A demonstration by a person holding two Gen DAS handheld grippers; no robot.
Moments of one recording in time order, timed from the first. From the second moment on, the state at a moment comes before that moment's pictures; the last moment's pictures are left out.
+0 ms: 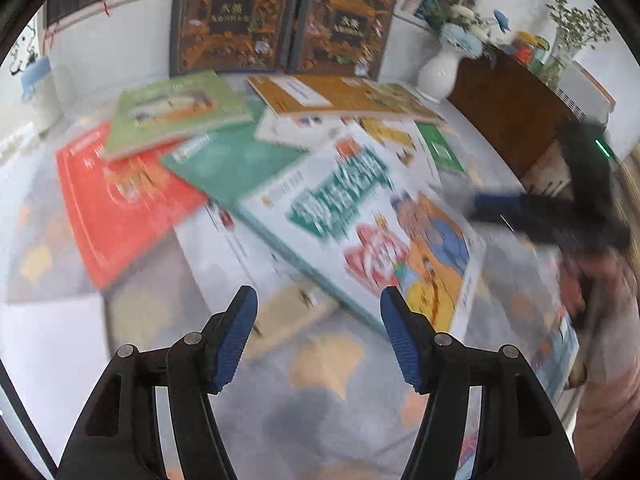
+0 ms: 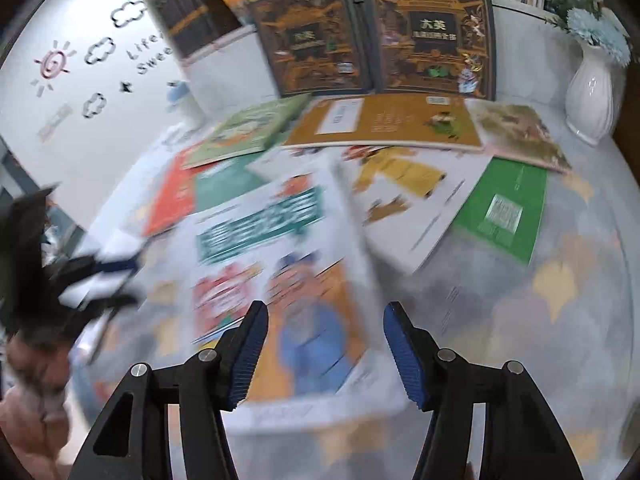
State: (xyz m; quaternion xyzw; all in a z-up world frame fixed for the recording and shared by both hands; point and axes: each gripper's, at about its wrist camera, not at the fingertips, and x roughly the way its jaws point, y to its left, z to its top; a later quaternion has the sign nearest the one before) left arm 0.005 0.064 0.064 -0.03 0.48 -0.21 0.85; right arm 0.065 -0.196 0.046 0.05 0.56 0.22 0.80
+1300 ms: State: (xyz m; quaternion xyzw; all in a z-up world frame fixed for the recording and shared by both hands) left arm -0.042 0.063 0.014 -0.02 0.43 -0.21 0.88; right arm -0.060 -0.103 0.019 0.02 0.50 0.26 0.82
